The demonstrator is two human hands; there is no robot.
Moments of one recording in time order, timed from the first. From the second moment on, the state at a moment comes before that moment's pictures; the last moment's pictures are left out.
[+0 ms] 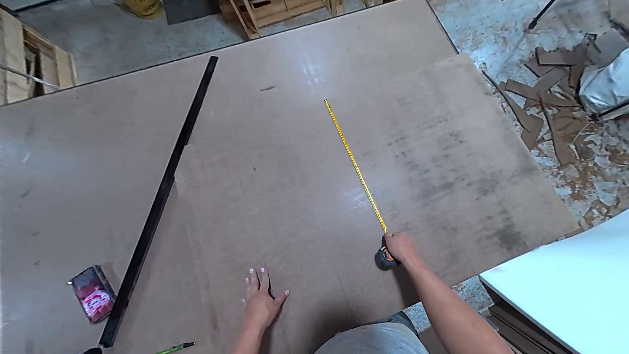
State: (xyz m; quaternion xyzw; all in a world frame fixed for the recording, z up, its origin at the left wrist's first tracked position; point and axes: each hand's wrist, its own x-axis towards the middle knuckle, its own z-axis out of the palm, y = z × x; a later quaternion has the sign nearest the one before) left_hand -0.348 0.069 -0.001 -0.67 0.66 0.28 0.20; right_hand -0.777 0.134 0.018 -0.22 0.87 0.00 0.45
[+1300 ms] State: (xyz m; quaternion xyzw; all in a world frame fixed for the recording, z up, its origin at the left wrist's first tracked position) left_hand -0.350 0.066 0.007 -0.68 0.63 0.29 0.22; right_hand -0.849 0.042 -0.005 -0.49 0.75 0.19 0.41
